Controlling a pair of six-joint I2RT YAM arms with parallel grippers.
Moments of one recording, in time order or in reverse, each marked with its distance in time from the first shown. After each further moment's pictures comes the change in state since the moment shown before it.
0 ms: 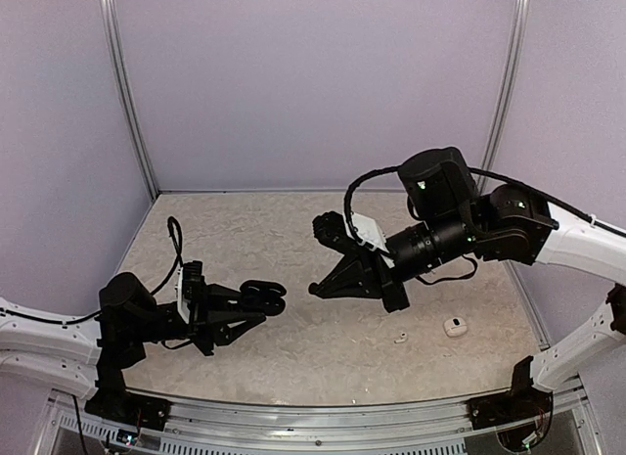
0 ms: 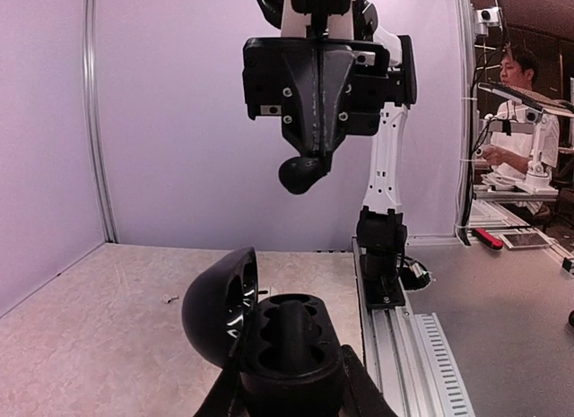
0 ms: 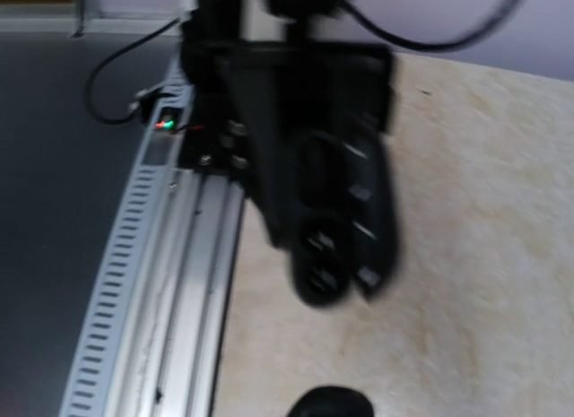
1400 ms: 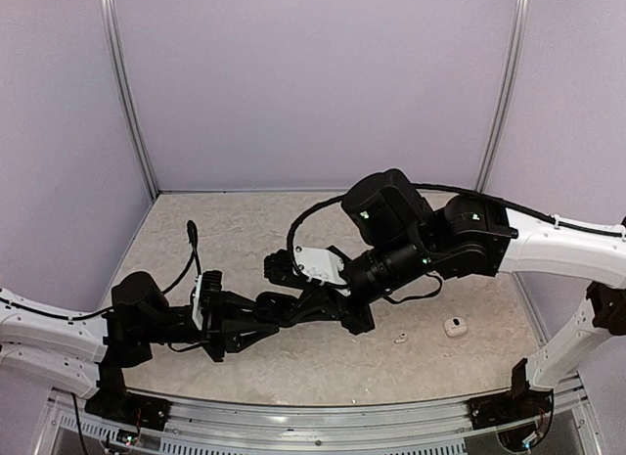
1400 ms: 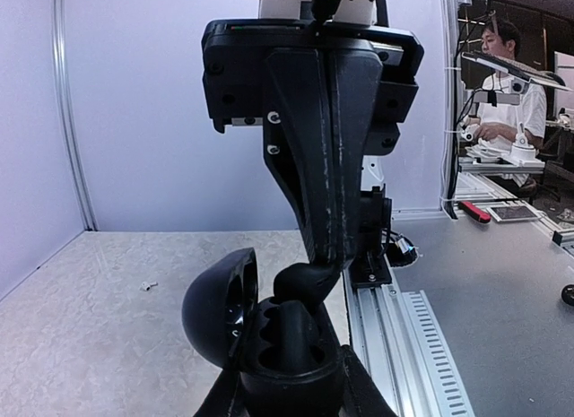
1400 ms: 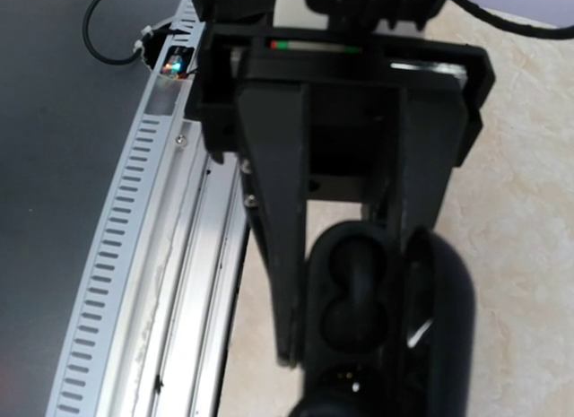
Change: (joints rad) left arm -0.056 0.074 0.053 -0.062 0.009 0.055; right arm 0.132 0.188 0.124 -0.063 0.122 -0.016
